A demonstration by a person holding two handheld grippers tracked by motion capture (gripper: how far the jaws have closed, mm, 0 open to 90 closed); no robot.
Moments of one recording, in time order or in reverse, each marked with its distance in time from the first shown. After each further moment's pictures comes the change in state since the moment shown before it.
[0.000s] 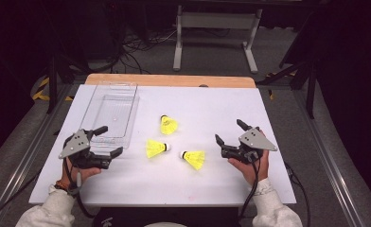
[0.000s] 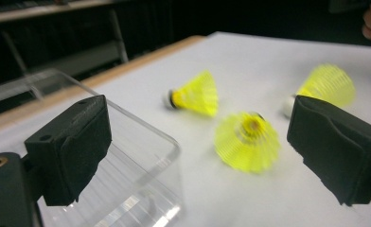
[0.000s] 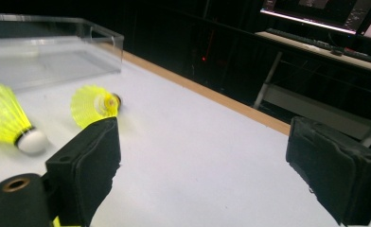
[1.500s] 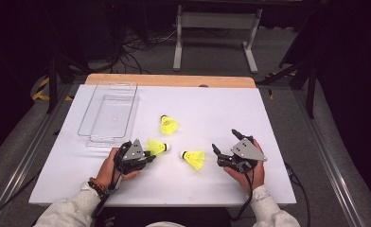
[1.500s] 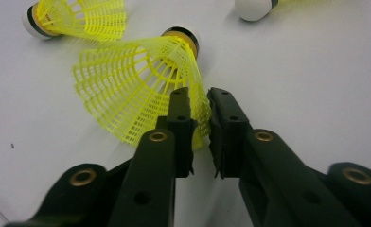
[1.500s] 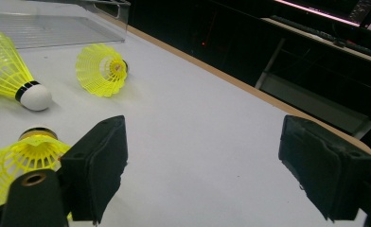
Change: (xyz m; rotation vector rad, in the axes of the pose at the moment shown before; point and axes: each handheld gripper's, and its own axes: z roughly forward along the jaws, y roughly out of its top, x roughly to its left) left arm -0.049 -0.004 0.100 0.385 -0.109 0.160; right arm 0.020 -0.025 0.001 0.054 -0.013 -0.059
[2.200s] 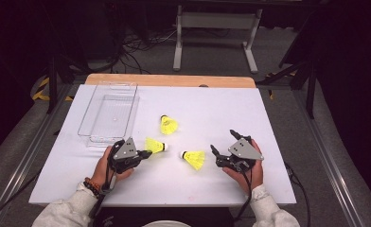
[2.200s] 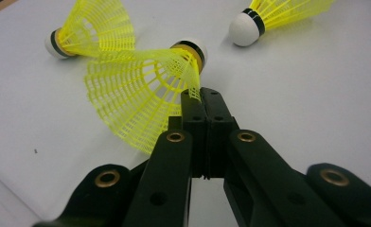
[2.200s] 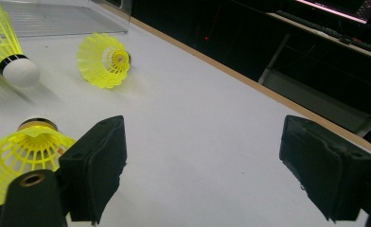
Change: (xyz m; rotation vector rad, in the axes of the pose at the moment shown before) left arm 0.006 -0.001 -0.021 -0.083 -0.016 -0.014; right arm 0.002 -0.002 0.005 0.025 0.012 -0.019
